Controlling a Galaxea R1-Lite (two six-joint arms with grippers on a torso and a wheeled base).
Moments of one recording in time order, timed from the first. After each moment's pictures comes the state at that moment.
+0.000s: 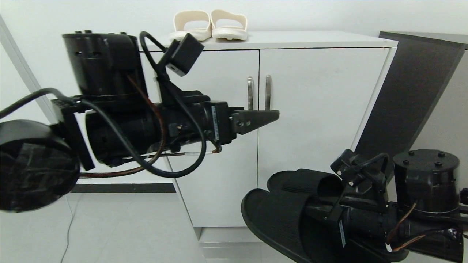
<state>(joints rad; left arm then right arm) -0.62 1.59 -1.11 -0.44 -0.40 -0.20 0.75 1.53 -0.58 -0.59 0.13 0.03</state>
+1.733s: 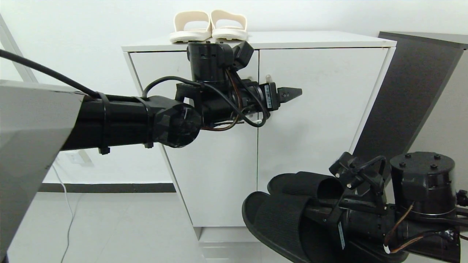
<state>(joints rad) -0.59 2.04 -1.67 -0.35 -0.29 -0.29 0.74 1.54 -0.57 -0.59 0.14 0.03</state>
